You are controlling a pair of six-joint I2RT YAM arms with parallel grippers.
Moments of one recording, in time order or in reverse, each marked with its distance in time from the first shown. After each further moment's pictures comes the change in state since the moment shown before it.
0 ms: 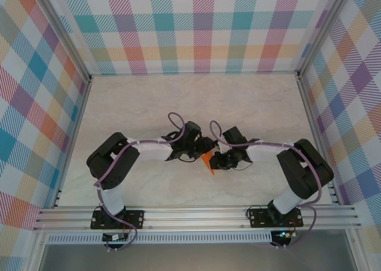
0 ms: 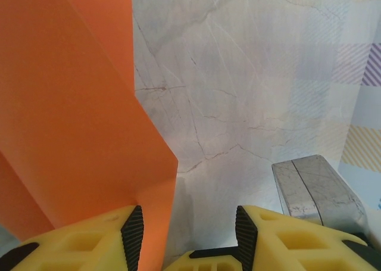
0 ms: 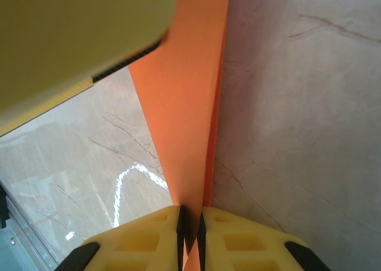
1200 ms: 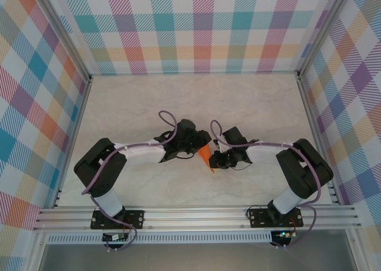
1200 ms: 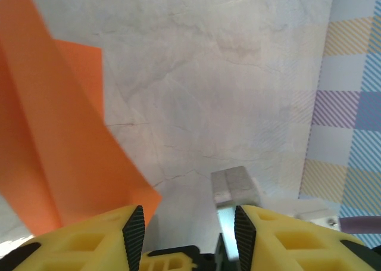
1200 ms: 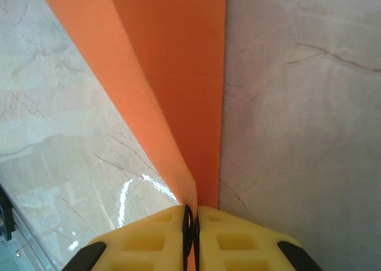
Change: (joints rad) left arm 0.005 -0.121 -0.045 0.043 -0.115 -0.067; right arm 0.002 0.005 -0.015 0.067 0.005 0.042
